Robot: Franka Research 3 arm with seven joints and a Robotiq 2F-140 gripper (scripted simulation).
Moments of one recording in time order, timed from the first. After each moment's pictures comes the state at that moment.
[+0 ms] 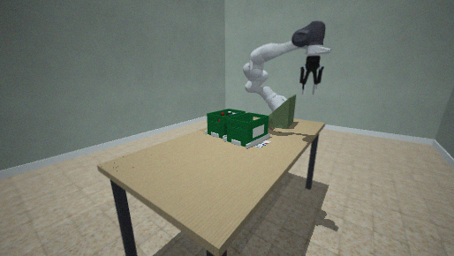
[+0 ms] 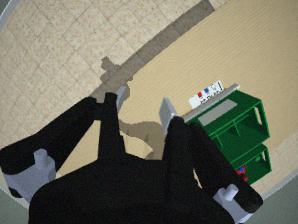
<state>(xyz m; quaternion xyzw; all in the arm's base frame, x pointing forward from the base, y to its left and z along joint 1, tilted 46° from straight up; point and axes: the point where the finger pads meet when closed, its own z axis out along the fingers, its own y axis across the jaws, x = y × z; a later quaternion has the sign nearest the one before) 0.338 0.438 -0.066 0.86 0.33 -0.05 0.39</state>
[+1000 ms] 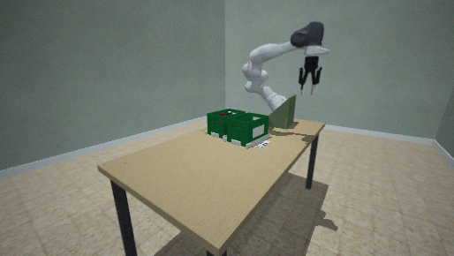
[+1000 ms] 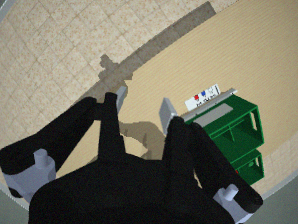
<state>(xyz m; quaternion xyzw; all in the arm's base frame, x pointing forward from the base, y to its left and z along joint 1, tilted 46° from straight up) 0.345 0.432 -0.062 0.85 0.35 -0.06 0.39</state>
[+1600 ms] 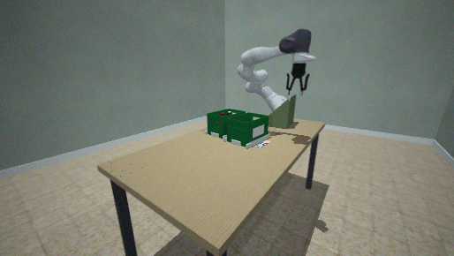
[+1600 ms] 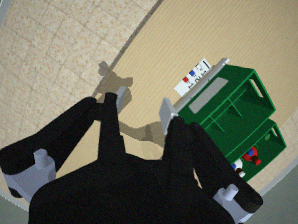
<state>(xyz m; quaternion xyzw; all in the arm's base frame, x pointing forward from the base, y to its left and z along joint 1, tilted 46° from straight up) 0.395 0.370 -0.040 0.89 0.23 -0.01 0.40</state>
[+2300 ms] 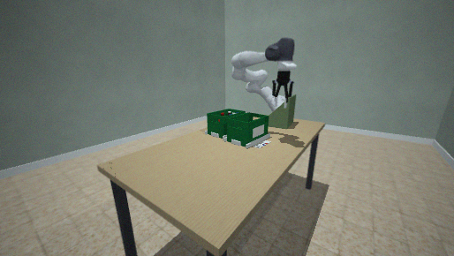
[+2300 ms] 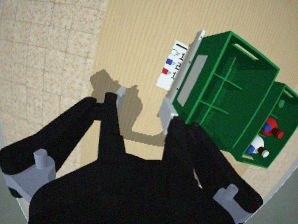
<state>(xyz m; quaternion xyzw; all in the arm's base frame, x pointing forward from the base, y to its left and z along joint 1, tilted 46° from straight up) 0.450 0.295 -0.014 0.91 0.07 0.05 0.40</state>
